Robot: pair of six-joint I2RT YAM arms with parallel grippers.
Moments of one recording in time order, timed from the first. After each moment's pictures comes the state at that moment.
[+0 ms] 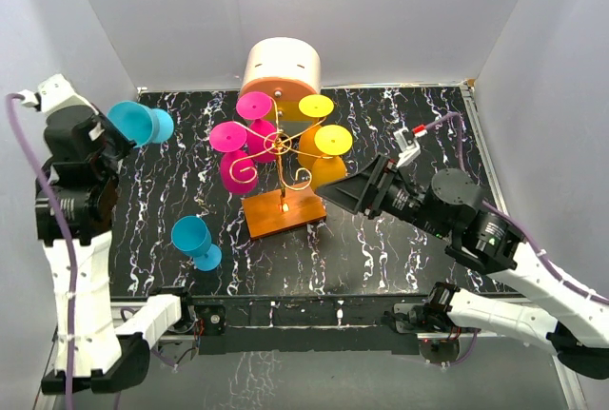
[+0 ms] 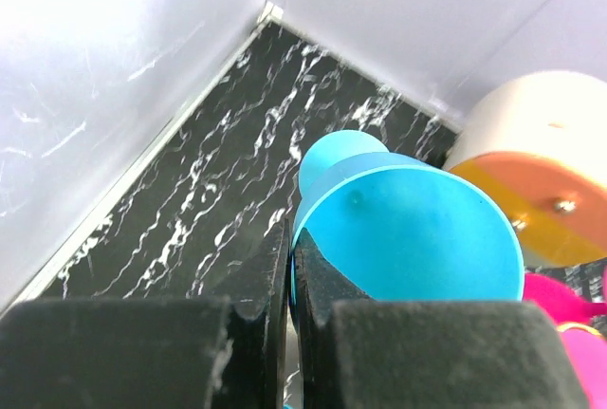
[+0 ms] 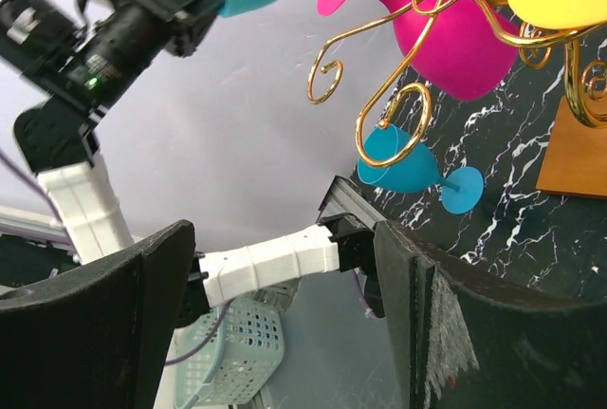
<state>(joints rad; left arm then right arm) 0.02 1.01 1.59 -0.96 -0.38 -0.36 0.96 0.76 1.05 -0.30 -0.03 1.01</state>
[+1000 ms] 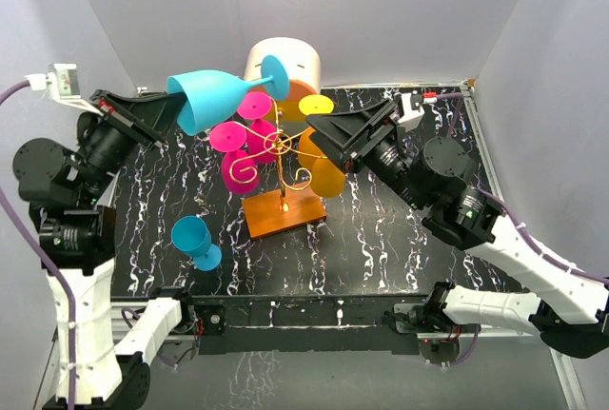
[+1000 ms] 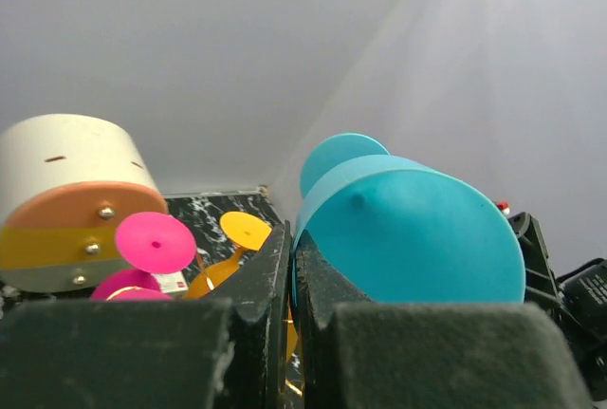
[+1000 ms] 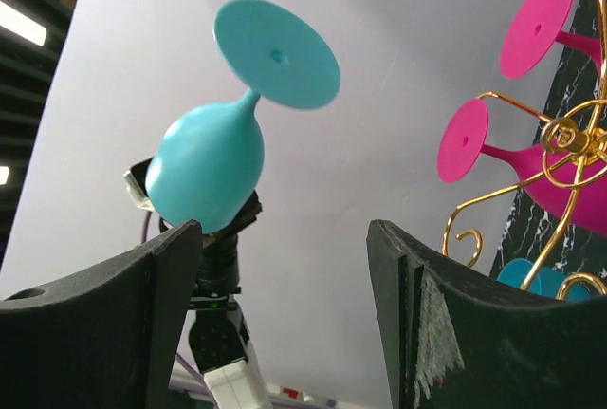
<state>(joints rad) 0.00 0.85 1.50 -0.35 0.49 -0.70 0.96 1.00 1.27 -0.09 0.19 1.26</state>
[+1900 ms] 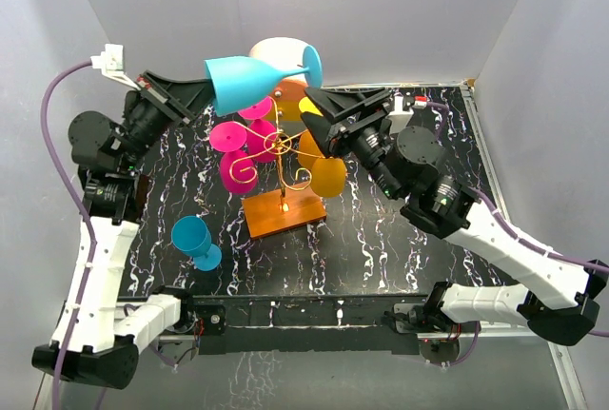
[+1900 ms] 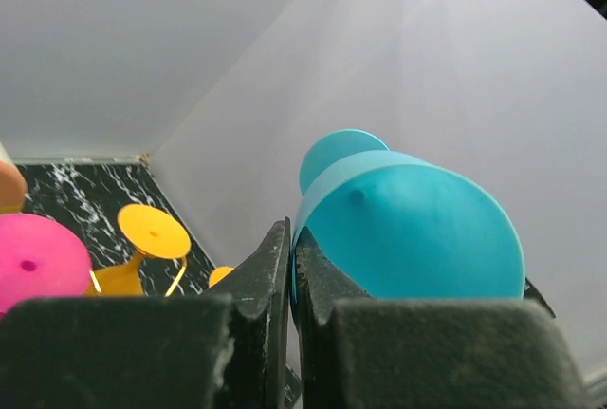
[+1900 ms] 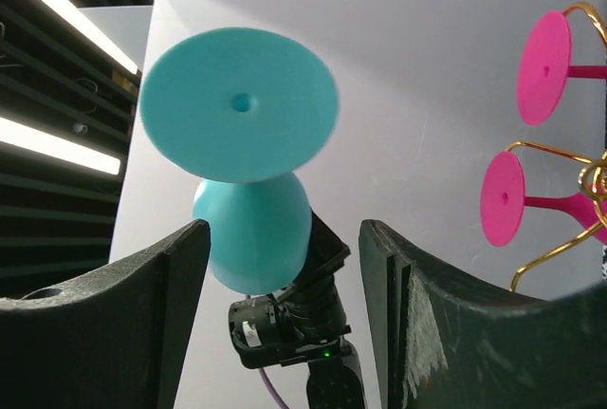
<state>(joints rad) -0.11 0.98 1.28 0.09 0.58 -1.04 0.96 1.11 1.31 -0.02 0.39 1.52</state>
